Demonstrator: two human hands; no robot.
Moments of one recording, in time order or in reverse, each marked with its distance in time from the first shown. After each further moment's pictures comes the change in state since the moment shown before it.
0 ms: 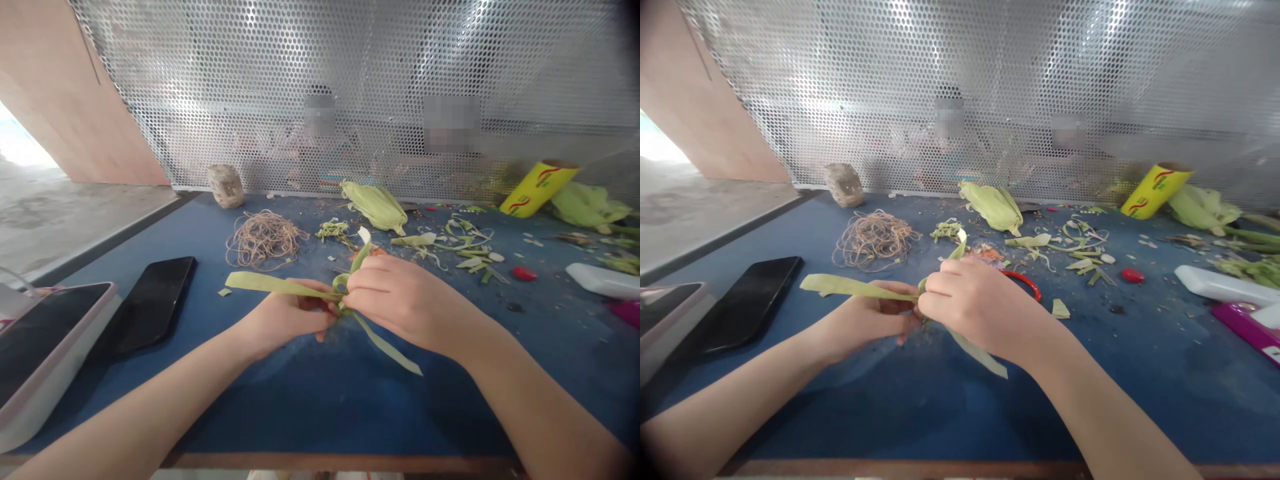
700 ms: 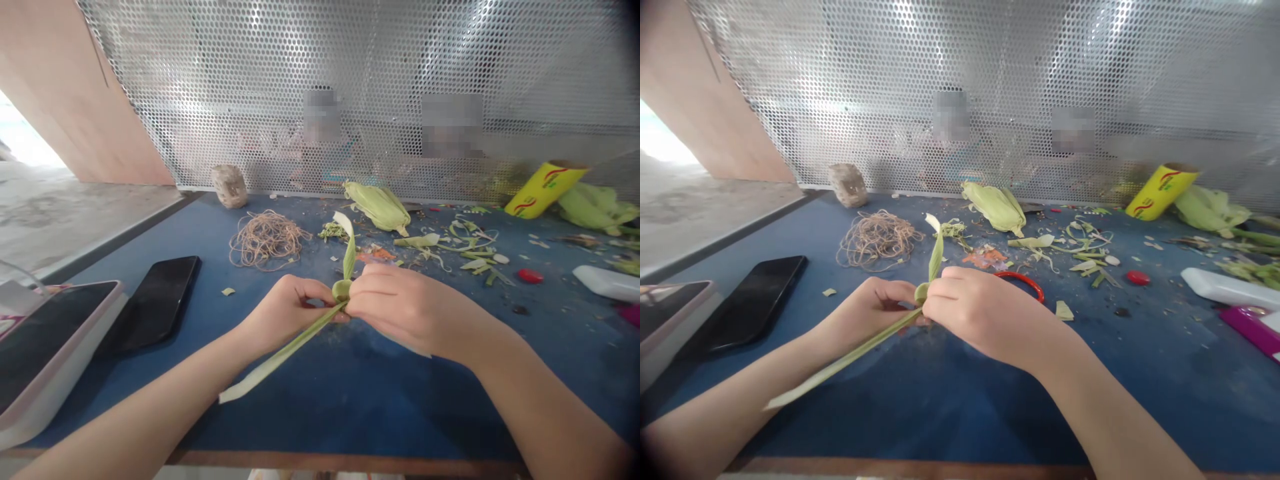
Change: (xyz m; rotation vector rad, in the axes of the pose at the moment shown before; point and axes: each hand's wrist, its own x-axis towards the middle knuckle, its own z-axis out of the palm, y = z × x) left_hand 0.003 0.000 -0.006 0.275 0.053 0.107; right_hand -0.002 -0.003 -0.004 0.162 -0.045 0.013
